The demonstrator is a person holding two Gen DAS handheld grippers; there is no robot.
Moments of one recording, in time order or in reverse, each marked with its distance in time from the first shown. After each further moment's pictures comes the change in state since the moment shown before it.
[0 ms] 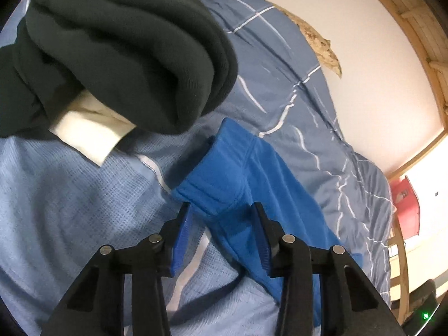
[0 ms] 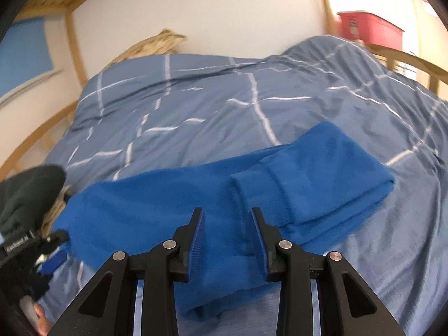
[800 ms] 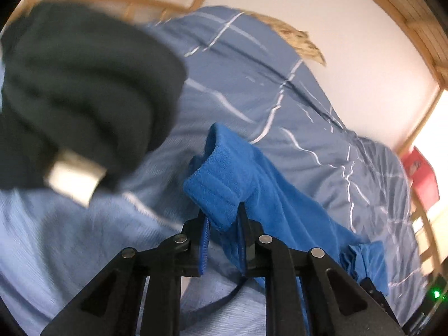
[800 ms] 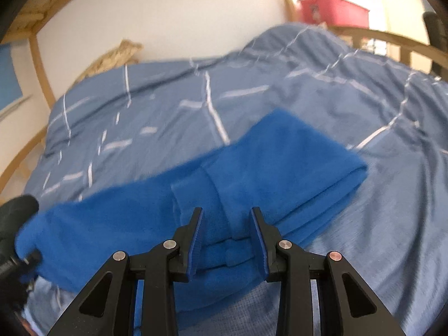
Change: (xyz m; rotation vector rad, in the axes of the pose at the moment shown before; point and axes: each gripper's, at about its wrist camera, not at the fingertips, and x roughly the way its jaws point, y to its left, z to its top) left arm -0.014 -0.043 0.004 0.253 -0.095 0.069; right arm 0.027 -0.048 0.004 0.125 0.035 -0.082
